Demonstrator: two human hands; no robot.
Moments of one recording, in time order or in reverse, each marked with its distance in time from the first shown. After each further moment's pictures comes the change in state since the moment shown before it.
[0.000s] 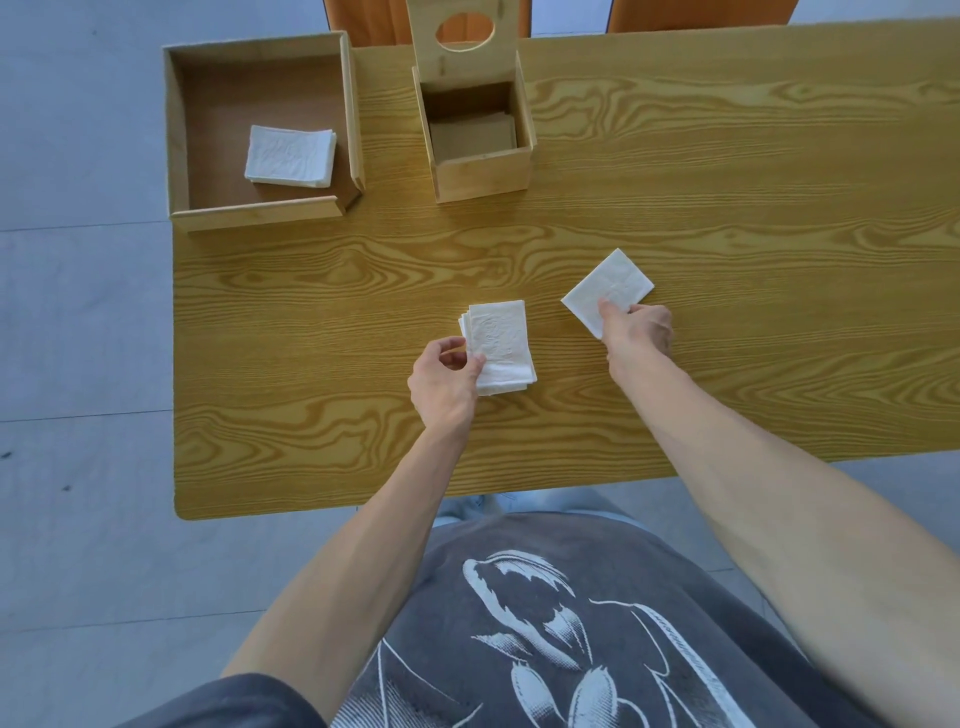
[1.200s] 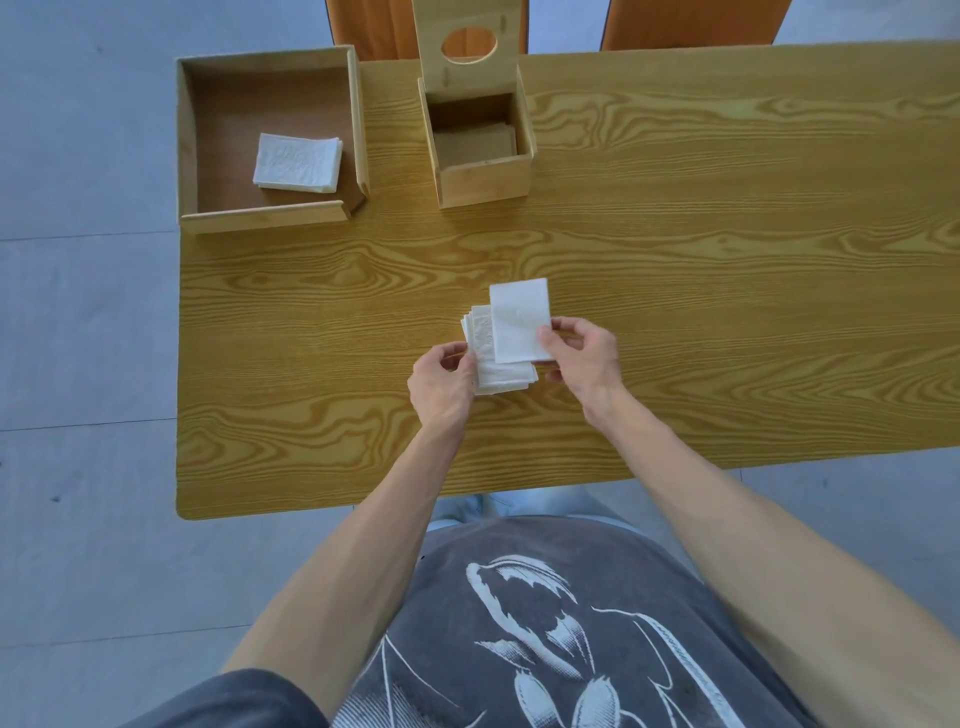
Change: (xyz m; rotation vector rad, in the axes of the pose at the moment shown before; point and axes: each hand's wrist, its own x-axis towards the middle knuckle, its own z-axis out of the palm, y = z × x) left_hand 0.001 -0.006 -0.008 -0.051 -0.050 0.010; right_hand -0.056 0.028 0.007 0.168 -0.449 -0.327
